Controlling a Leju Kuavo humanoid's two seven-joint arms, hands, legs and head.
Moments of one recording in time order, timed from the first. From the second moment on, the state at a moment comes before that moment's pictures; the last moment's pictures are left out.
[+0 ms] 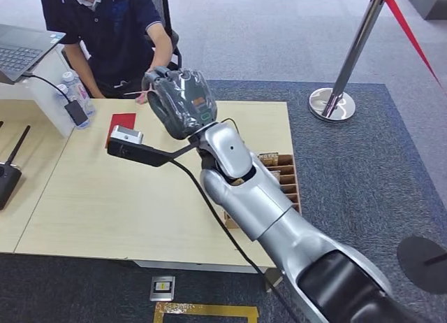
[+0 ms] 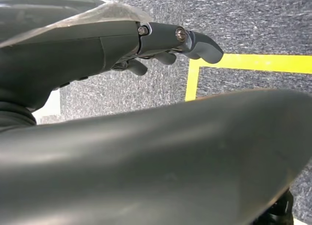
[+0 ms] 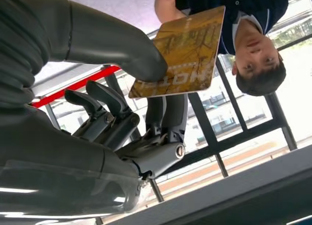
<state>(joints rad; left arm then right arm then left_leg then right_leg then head) -0.12 -0.22 1.18 -0.22 -1.22 0.17 -0.02 -0.91 0.33 0.64 -0.93 1.10 -0.46 -0.06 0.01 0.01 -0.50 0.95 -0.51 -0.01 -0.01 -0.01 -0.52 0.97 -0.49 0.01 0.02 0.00</state>
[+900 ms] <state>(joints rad) -0.12 -0.22 1.15 -0.22 -1.26 0.17 -0.02 -1.04 0.35 0.94 -0.53 0.89 -0.47 0.13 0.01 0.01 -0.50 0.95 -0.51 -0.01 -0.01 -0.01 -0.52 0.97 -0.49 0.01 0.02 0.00</state>
